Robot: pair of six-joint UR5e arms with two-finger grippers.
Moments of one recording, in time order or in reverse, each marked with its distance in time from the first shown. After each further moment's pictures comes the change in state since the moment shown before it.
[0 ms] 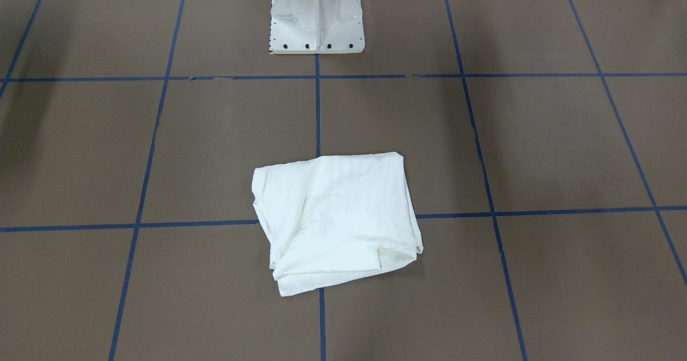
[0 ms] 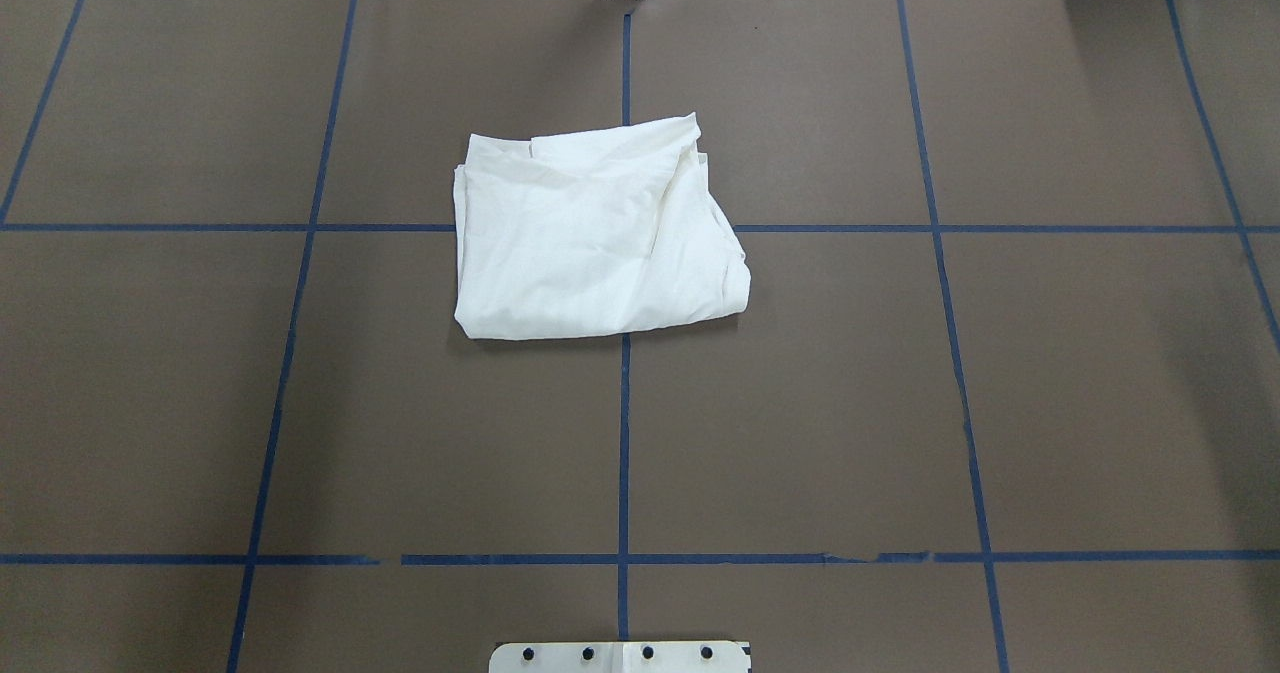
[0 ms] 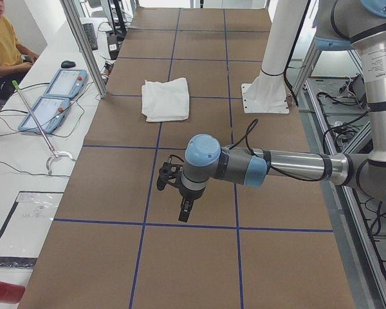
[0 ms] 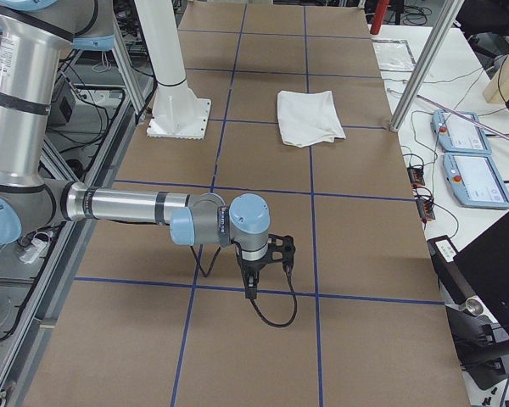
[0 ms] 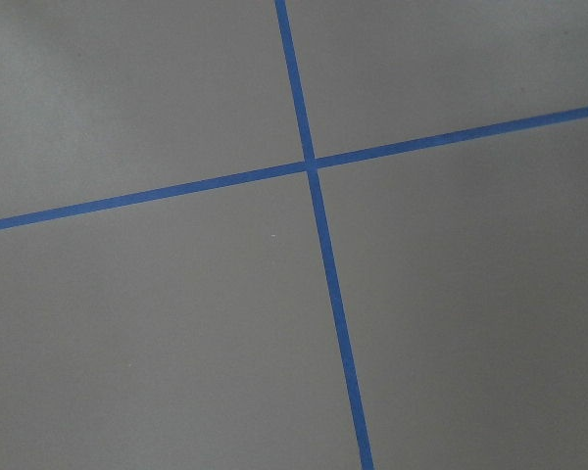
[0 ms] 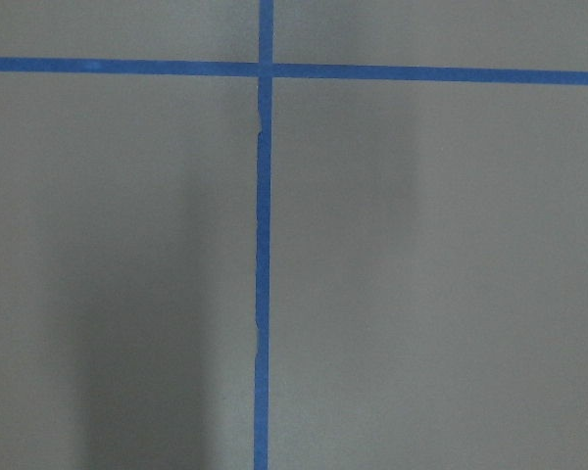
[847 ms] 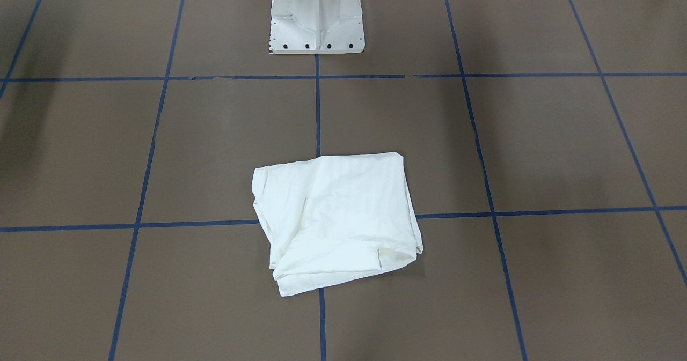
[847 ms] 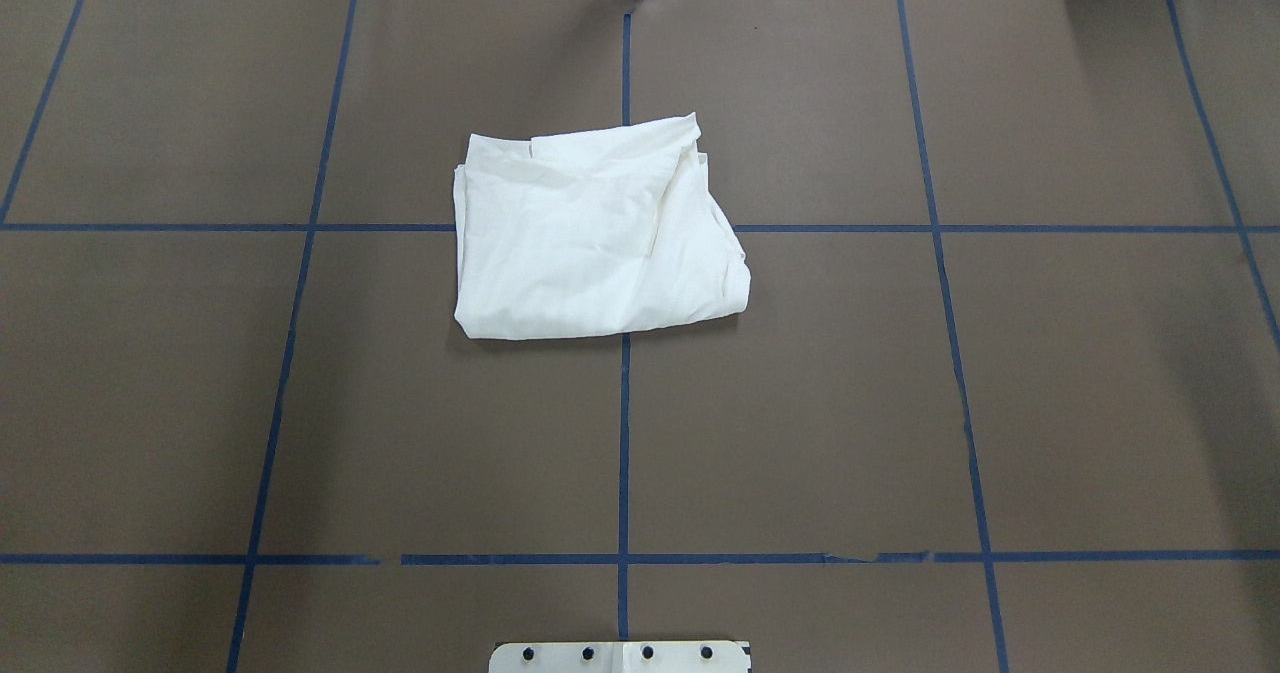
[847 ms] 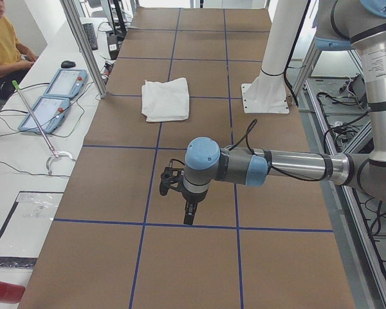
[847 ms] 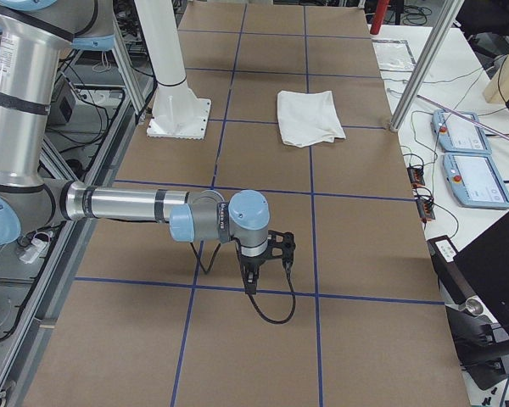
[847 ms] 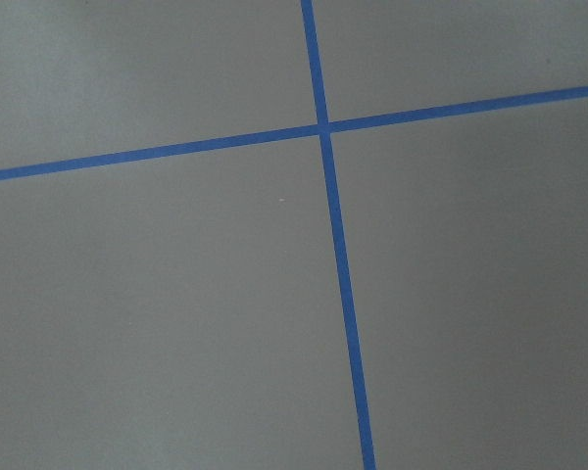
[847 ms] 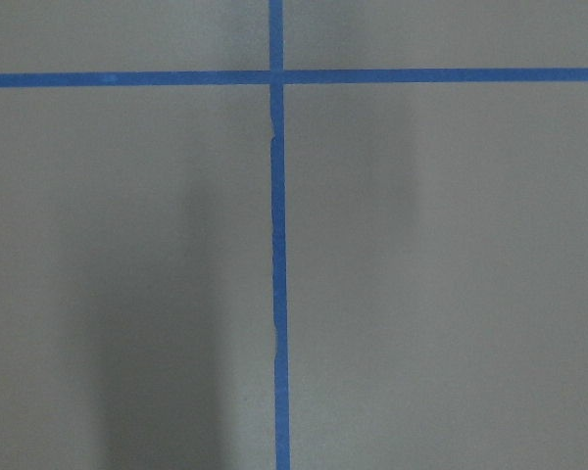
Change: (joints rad) left arm 0.004 0.005 -0.002 0.078 -0.003 -0.012; right arm 0.000 -0.003 0.021 -0.009 0.012 0.039
